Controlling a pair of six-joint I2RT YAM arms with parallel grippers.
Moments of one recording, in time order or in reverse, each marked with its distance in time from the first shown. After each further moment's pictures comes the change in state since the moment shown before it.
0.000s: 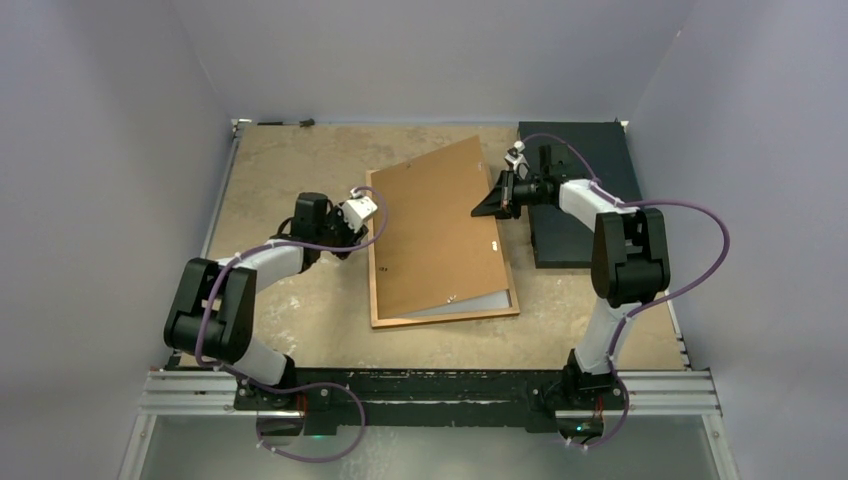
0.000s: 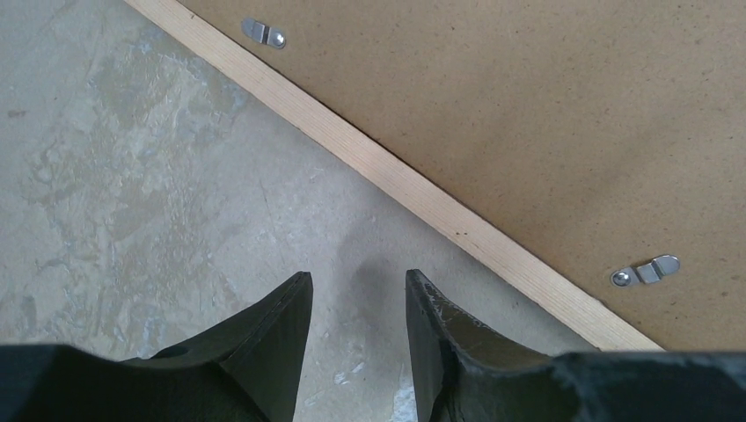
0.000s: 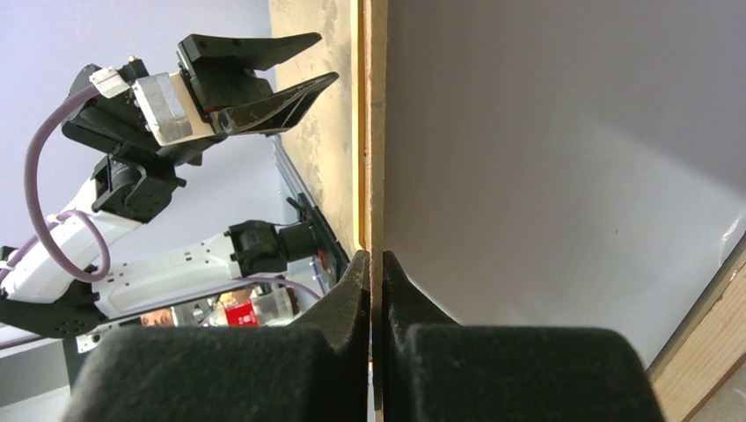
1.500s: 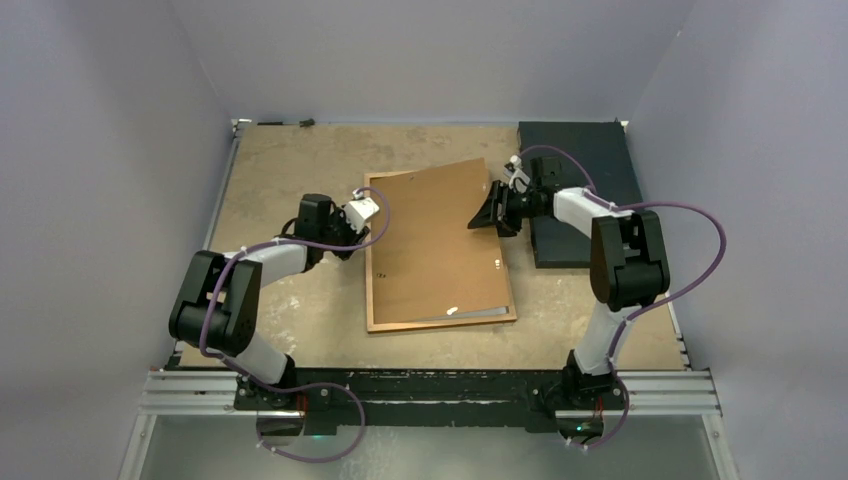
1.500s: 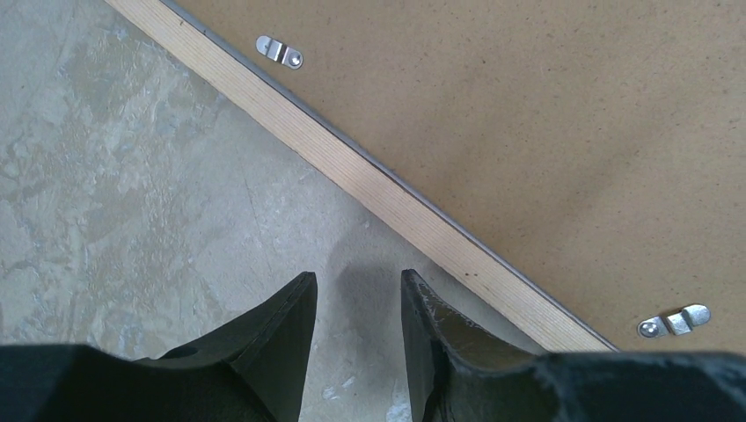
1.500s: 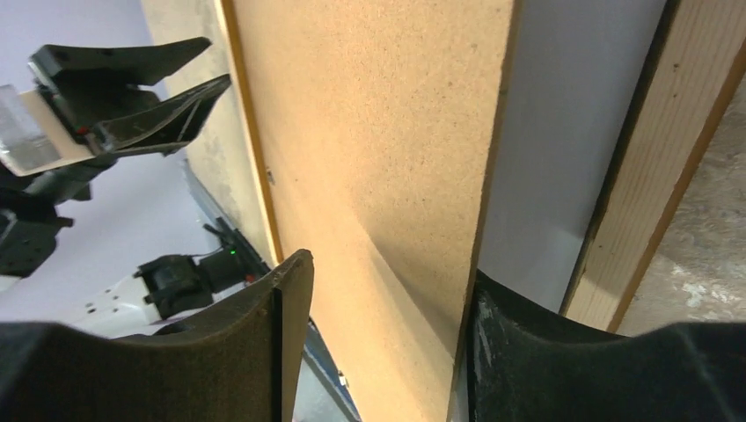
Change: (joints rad) left arm -0.016 0.051 0.000 0.037 -0.021 -0.022; right arm 0.030 -0.025 -0.089 -0.016 0.207 -0.056
